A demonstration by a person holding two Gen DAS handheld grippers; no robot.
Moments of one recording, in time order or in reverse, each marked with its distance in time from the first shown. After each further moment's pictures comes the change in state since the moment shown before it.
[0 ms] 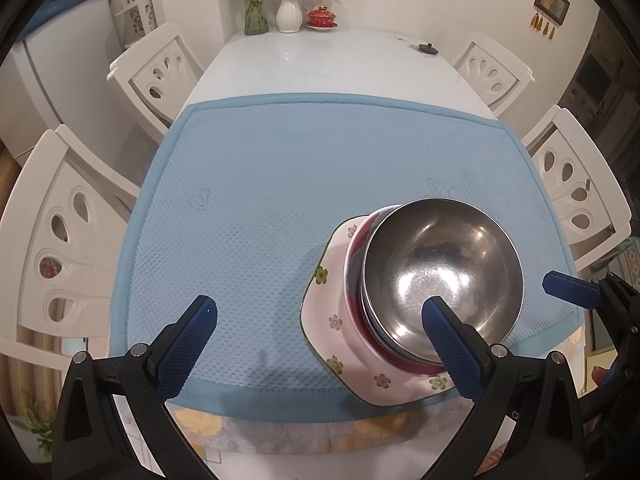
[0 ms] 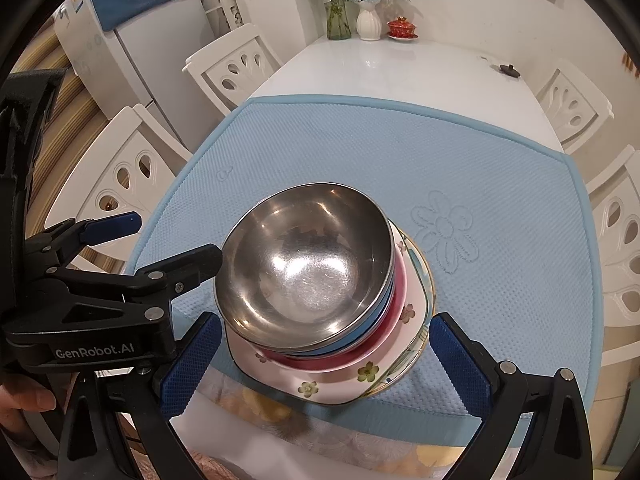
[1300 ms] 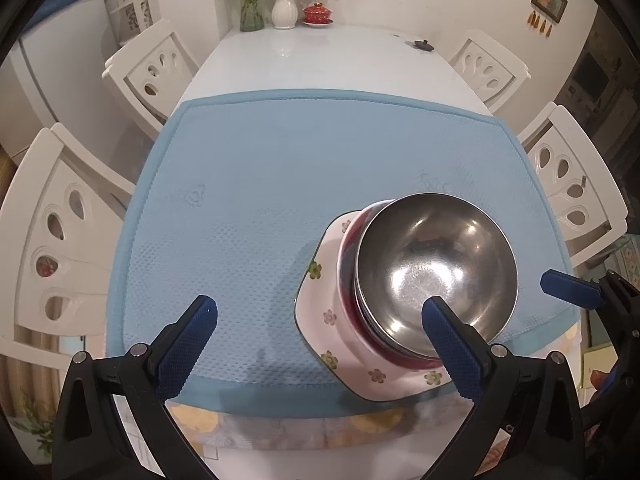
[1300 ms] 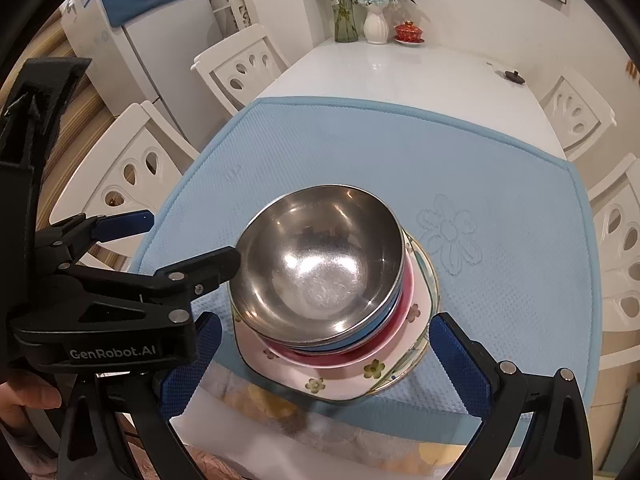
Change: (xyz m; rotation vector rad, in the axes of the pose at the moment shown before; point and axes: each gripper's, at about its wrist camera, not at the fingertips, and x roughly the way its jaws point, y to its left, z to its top) left arm 0.006 0.000 0.000 0.002 0.014 -0.018; right arm -0.004 0.005 0.000 -0.023 -0.001 0.001
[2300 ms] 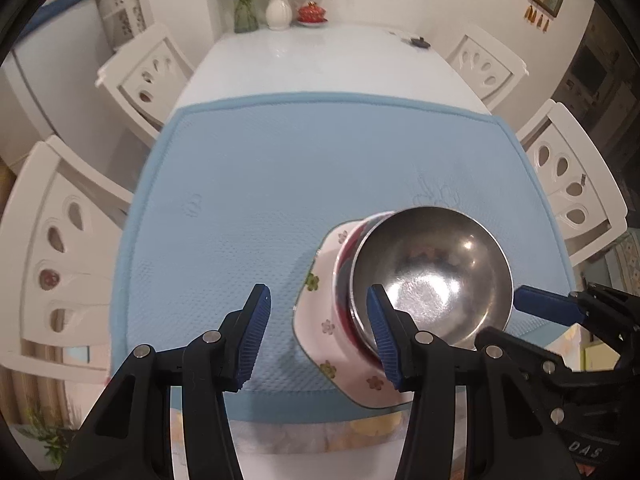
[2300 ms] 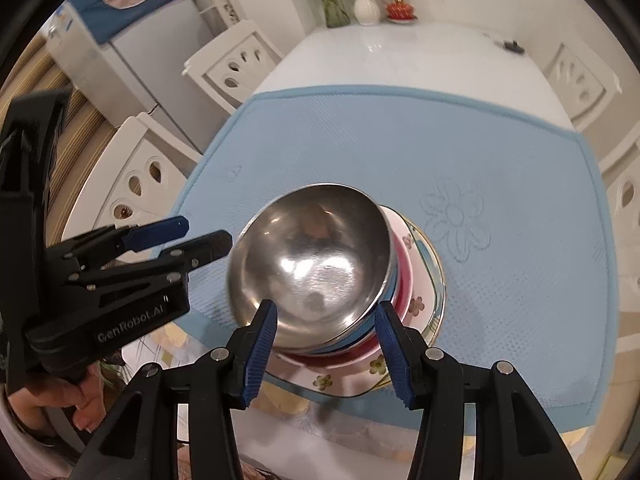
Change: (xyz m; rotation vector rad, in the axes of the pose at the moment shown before) left arm -0.015 -0.003 0.013 0.027 0.010 0.009; right arm -0.002 -0.018 0.013 0.067 0.046 0.079
